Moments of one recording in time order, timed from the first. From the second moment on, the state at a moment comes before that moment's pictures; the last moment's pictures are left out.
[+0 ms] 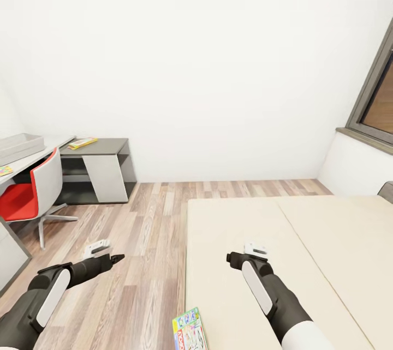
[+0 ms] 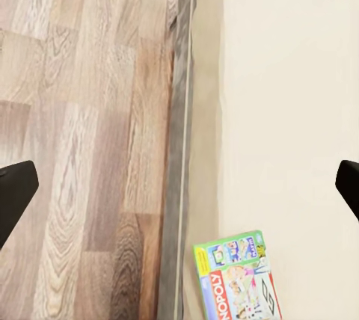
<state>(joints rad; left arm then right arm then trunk) -0.40 0.25 0.11 -1.05 0.43 0.71 -0.27 -0.51 0.08 0.21 -0.93 -0.49 0.55 -0.45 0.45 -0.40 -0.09</state>
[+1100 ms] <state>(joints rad) -0.40 0.25 0.11 -1.05 0.43 0.71 -0.27 -0.51 0.08 0.21 -0.93 -0.49 0.56 -0.45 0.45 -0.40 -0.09</state>
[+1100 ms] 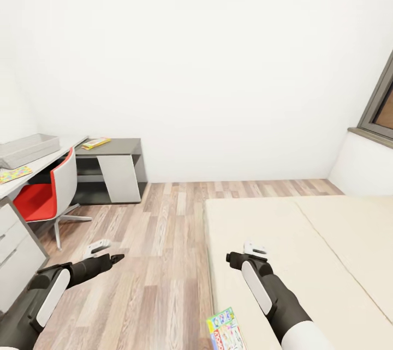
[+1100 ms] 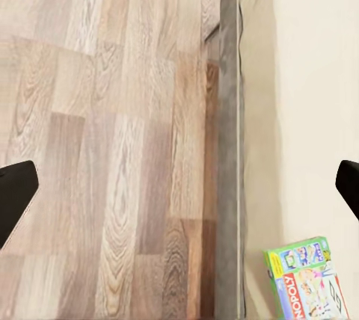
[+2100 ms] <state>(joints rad) -0.40 0.25 0.11 -1.05 0.43 0.71 -0.27 -0.51 0.08 0.21 -0.93 -0.49 0.56 -0.45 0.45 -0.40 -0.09</state>
